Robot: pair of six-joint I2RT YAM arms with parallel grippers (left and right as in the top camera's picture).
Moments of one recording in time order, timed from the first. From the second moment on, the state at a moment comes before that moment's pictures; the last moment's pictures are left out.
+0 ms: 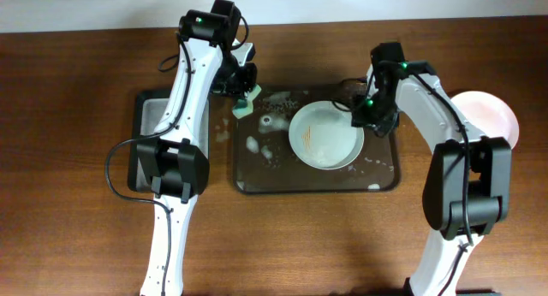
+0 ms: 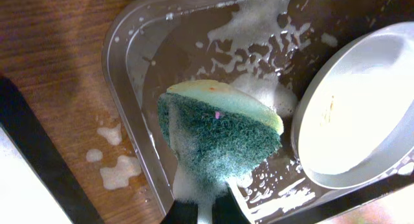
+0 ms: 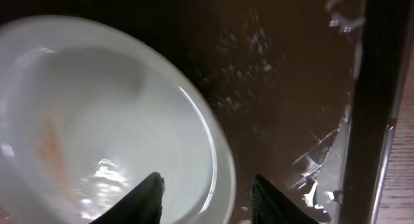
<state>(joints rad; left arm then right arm) -0.26 2.61 2.74 -1.61 0.25 -0.08 0.08 2.06 1.57 -0.94 -0.13 0.20</state>
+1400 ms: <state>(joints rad) -0.46 2.61 2.73 -1.44 0.24 -0.09 0.02 2.12 1.47 -0.73 -0.35 0.19</state>
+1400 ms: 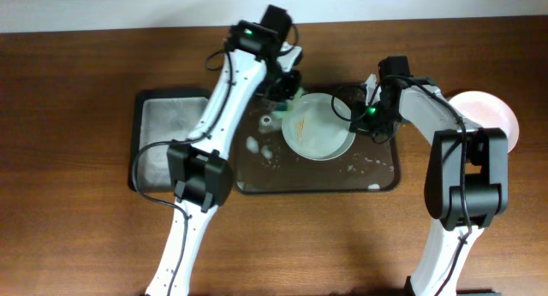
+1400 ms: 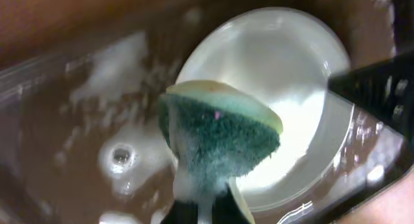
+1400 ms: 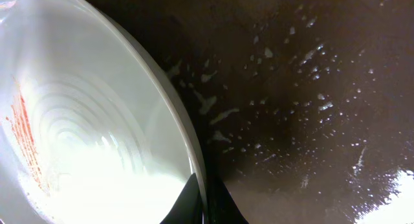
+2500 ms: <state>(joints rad) -0.50 2.58 2.29 -0.98 0.40 -0.22 0.02 2.13 1.47 -0.72 -0.37 0.19</state>
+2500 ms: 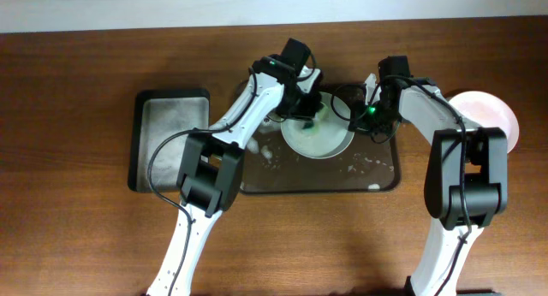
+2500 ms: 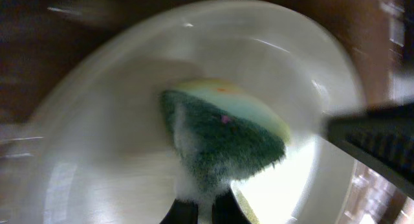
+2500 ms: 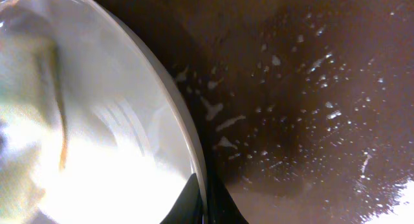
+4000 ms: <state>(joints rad) -0.48 2.56 2.30 -1.11 0.24 -0.27 0.04 2.13 1.47 -0.71 -0.39 0.20</state>
